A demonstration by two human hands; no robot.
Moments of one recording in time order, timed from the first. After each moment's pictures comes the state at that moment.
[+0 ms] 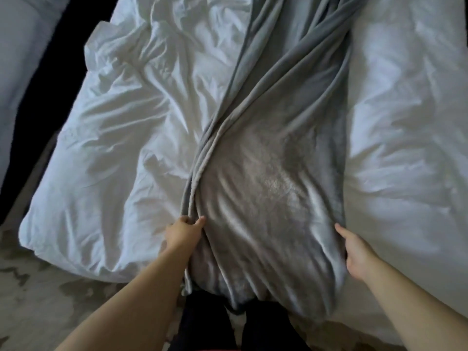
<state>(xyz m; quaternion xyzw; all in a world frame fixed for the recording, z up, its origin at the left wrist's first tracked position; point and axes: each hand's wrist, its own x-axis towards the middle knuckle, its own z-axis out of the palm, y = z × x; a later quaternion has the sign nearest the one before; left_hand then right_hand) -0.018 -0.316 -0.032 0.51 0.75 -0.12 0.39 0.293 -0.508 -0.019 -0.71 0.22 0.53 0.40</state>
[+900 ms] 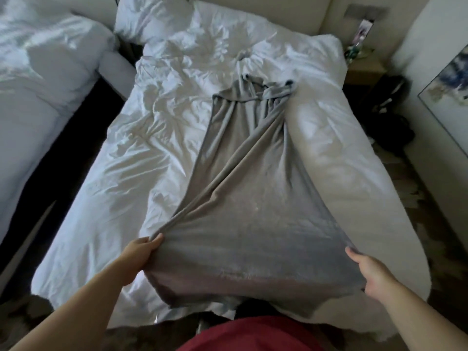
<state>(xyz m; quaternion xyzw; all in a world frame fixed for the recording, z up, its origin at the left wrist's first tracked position) -0.145 -0.316 0.102 0.50 0.64 0.05 0.59 0.238 -0.633 0.117 -0.77 0.17 0.41 0.47</state>
